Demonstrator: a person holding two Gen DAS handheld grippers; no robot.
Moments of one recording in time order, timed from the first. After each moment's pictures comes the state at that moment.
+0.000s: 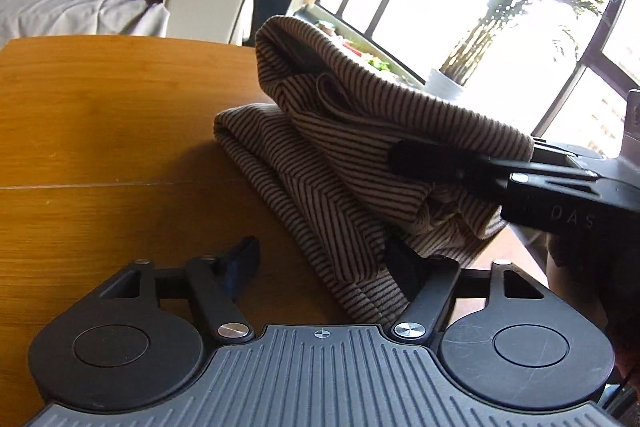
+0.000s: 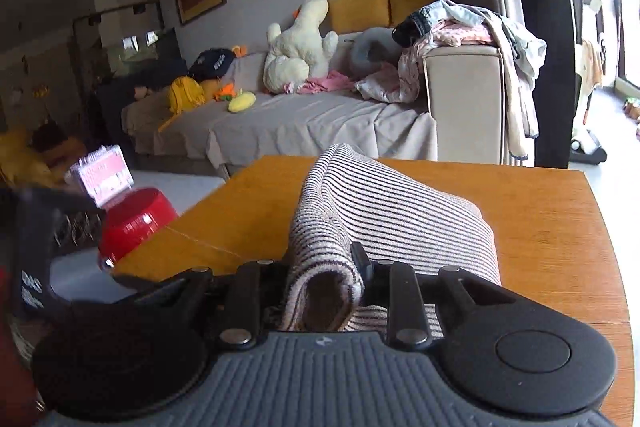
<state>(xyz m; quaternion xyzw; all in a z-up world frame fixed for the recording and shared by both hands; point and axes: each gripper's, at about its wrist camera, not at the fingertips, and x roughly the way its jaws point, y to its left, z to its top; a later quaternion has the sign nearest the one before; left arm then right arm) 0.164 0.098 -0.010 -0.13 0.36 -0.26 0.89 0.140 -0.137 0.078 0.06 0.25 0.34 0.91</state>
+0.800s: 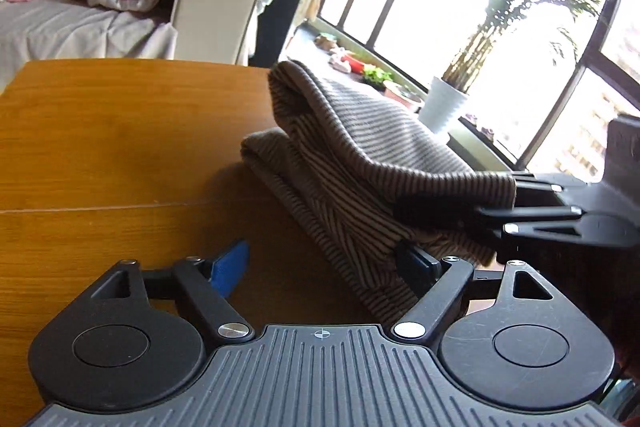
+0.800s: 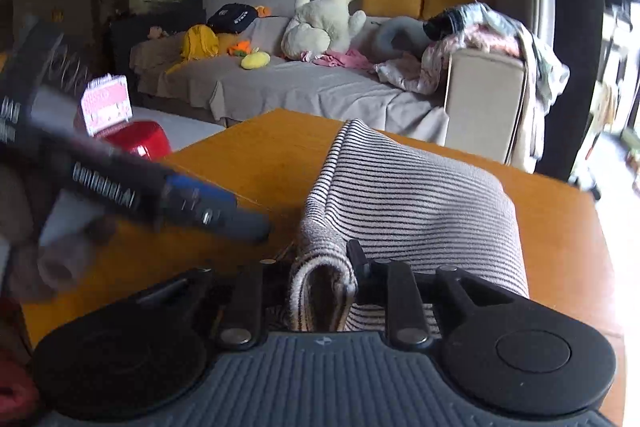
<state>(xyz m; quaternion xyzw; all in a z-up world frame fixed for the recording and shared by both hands) 0.156 0.126 0.012 -0.11 0.33 -0.22 0.91 0.094 -0.077 0.031 -0.15 0.22 0.31 0.91</state>
